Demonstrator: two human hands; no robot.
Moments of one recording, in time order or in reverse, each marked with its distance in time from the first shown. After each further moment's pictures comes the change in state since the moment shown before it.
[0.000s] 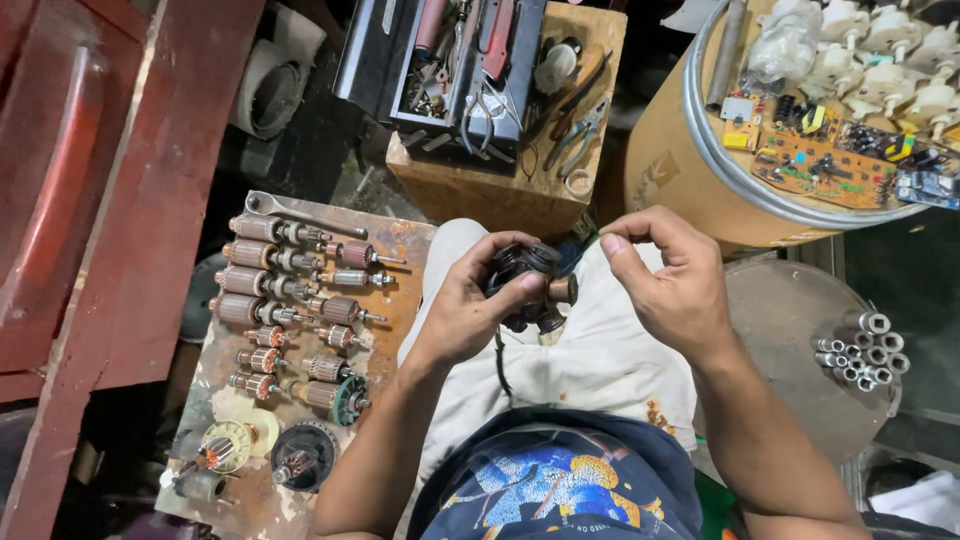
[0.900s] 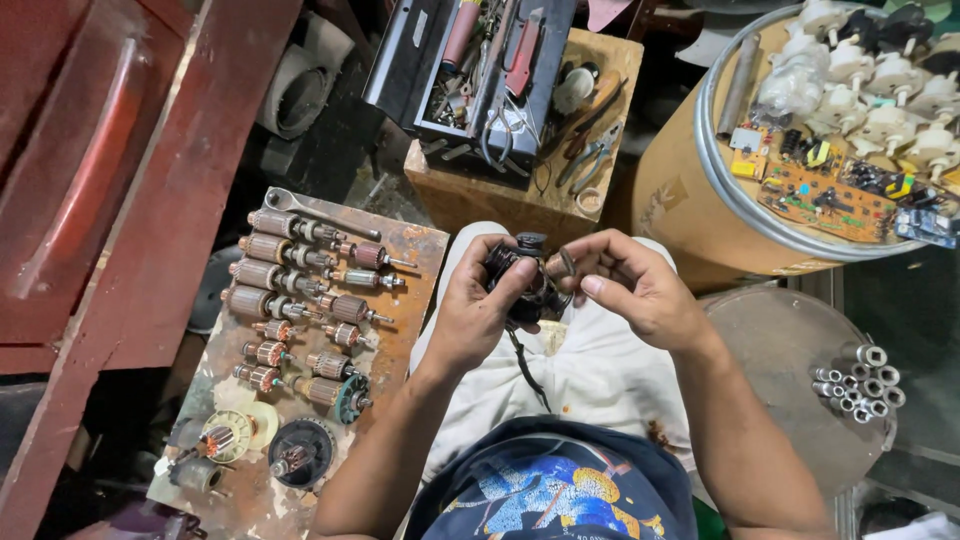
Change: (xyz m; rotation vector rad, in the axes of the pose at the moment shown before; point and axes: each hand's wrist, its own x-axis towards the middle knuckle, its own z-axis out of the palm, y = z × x) left_hand -0.003 -0.008 -0.003 -0.168 0.144 -0.019; right_hand 0.001 0.026 0.017 0.633 -0.442 0.205
